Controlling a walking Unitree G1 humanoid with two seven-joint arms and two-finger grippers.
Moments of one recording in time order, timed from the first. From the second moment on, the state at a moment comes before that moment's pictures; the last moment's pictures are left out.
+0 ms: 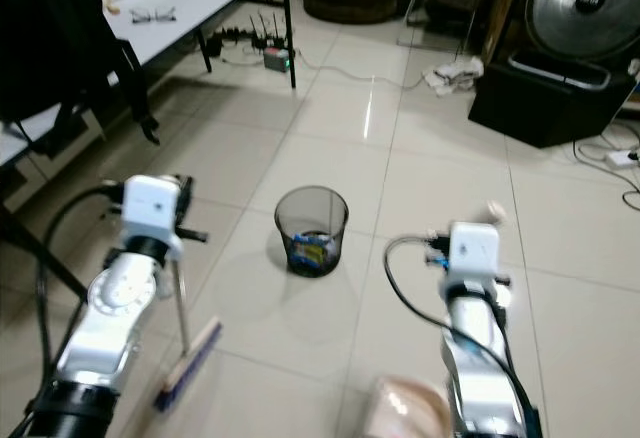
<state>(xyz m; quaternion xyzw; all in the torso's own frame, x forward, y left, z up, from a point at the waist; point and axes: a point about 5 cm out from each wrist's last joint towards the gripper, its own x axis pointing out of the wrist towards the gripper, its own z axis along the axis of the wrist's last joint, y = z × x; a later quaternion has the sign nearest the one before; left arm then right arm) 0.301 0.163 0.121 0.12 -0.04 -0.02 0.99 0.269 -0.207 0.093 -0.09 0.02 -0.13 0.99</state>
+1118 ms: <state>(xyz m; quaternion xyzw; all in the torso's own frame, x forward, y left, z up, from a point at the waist) 0.295 0.158 0.133 0.08 -0.05 0.01 1.00 0.287 -0.174 0.122 -0.07 -0.04 -0.03 1.00</state>
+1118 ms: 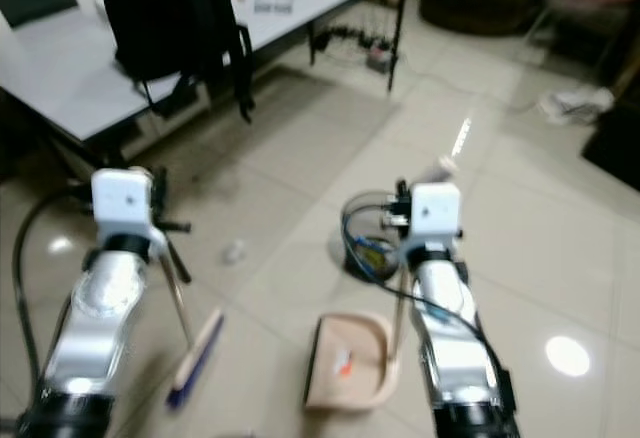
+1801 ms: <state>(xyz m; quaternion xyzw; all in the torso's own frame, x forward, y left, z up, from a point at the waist) 0.298 0.161 0.138 0.08 -0.06 0.01 1.00 0.288 -0.169 0.112 -0.08 -0.01 -0.03 1.00</state>
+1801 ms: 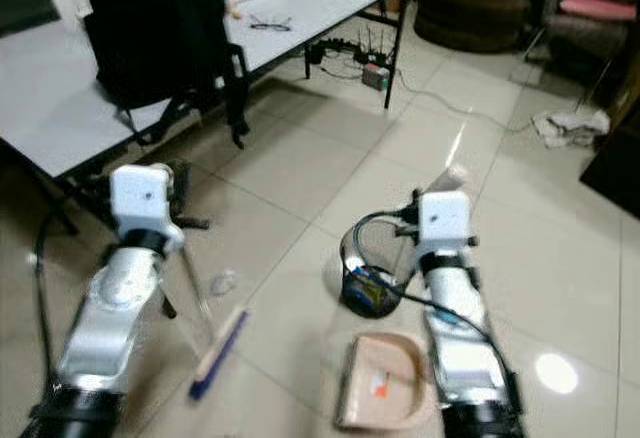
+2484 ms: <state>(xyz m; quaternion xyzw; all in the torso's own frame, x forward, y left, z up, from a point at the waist) 0.300 0.168 0.137 0.09 -0.06 0.02 0.99 0.289 -0.162 0.112 -0.03 -0.03 -0.02 1.00</state>
